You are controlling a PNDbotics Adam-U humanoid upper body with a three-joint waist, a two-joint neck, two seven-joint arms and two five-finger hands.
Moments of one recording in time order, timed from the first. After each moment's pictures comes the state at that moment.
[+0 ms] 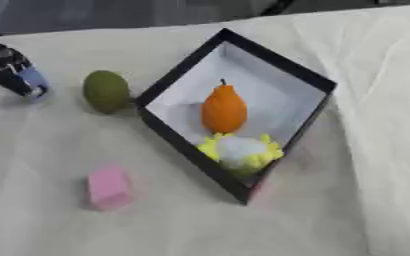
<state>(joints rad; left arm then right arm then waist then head) -0.99 0.61 -0.10 -0.83 -0.77 0.23 -0.60 -0.32 -0.54 -0.16 -1.89 -0.31 0.05 0.01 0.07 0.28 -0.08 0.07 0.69</state>
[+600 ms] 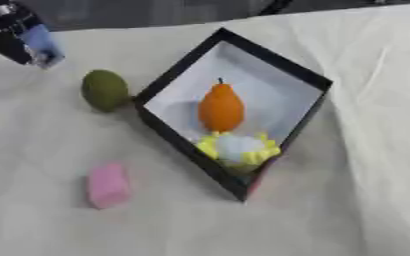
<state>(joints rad) -1.04 0.65 -0.21 -1.23 -0.57 0.14 -0.63 -0.31 -0.54 -0.16 -1.88 -0.31 0.05 0.00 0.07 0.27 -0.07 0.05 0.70</state>
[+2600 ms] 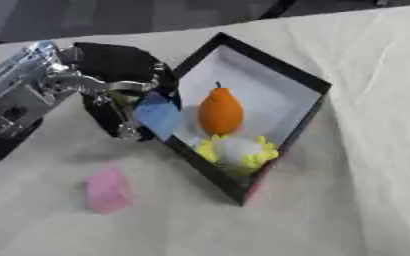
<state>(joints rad) -0.99 0.57 -0.62 -1.52 -0.64 -0.26 -0.63 -0.33 -0.55 -0.16 -1.88 -0.32 0.05 0.01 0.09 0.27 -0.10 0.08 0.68</state>
